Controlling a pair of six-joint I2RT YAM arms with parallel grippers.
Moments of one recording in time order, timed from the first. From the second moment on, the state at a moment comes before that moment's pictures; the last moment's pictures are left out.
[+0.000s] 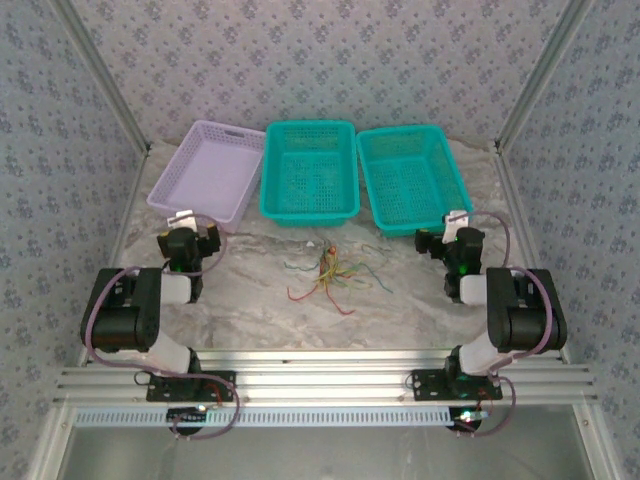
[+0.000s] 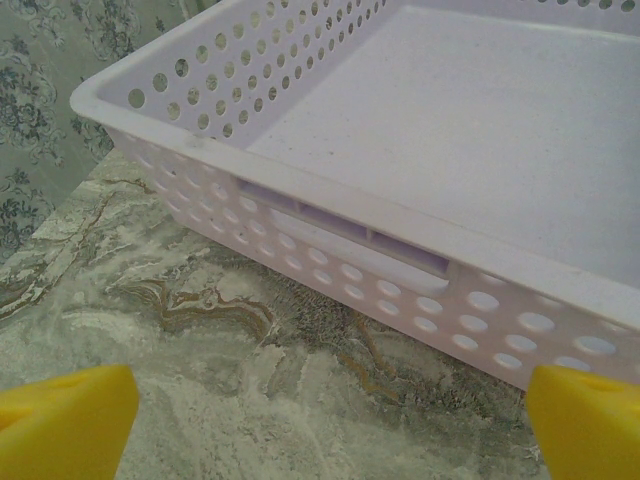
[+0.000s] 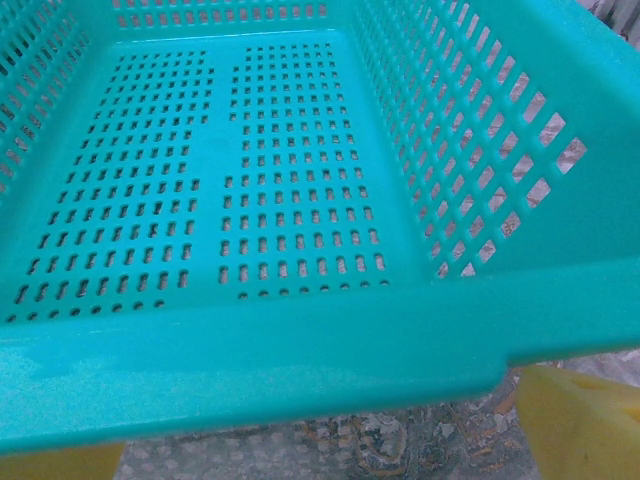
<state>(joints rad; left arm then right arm) -0.02 1.54 0.39 0.75 -0.28 -0.06 -0.05 1.53 0.37 0.74 -0.05 -0.04</state>
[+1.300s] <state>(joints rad) -0.02 1.45 0.38 0.70 -0.28 -0.06 0.11 0.65 0.64 -0.18 -0.12 0.50</state>
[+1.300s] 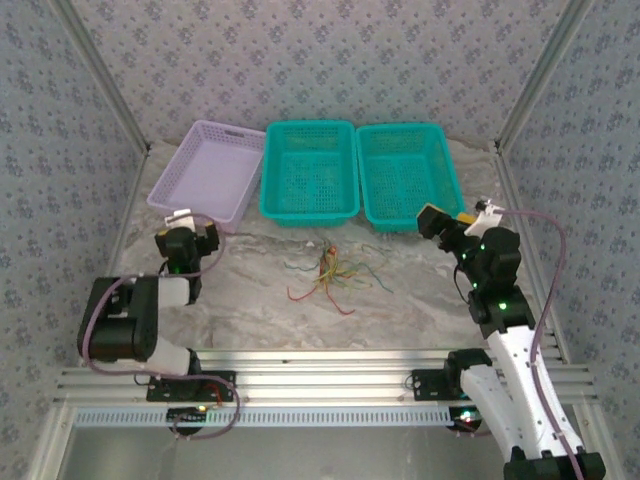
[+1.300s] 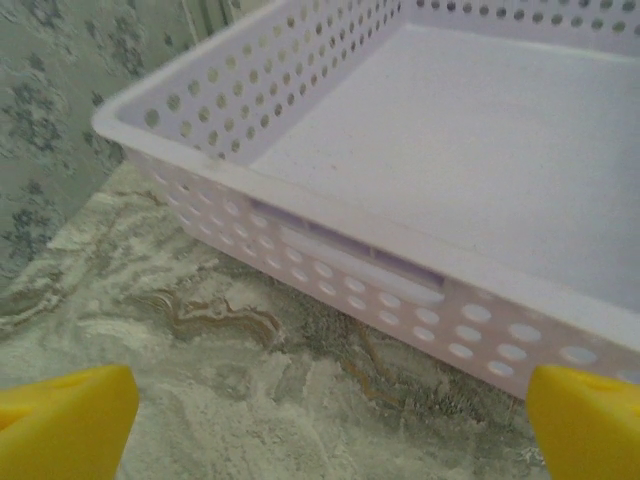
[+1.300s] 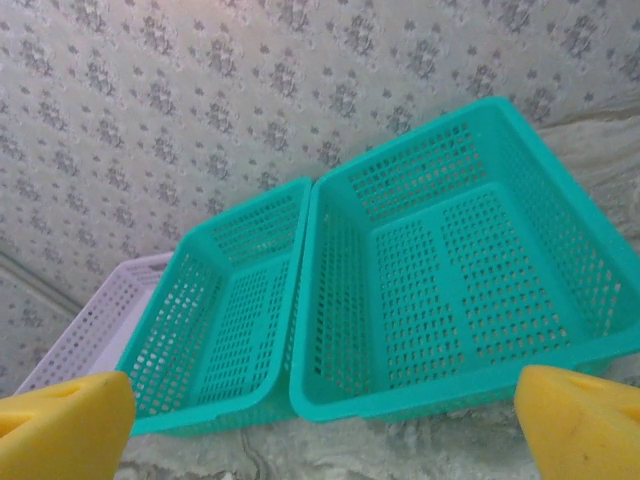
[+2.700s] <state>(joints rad) -0.25 0.86 0.85 -0.56 -0.15 -0.45 0.68 1.02 0.76 -0.33 0.08 0.35</state>
